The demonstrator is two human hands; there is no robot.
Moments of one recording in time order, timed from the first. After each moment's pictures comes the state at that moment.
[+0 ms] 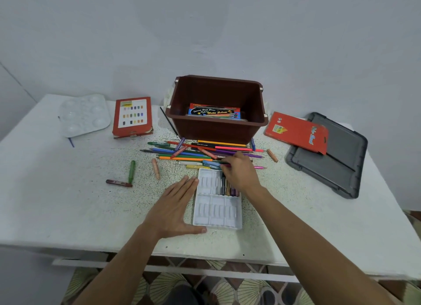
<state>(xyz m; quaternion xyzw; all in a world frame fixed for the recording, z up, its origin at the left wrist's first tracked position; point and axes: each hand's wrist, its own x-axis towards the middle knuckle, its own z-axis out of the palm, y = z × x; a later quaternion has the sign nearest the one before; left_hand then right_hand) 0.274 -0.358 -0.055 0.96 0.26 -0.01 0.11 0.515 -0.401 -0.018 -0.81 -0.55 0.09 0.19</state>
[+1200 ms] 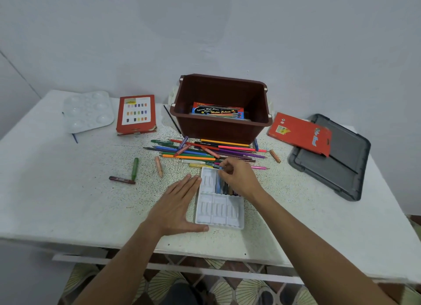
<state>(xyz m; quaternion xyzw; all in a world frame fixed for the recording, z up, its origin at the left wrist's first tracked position) 0.273 -0.356 -0.057 0.96 0.25 0.00 0.12 0.498 -0.411 -0.006 -0.79 -0.49 0.24 0.29</state>
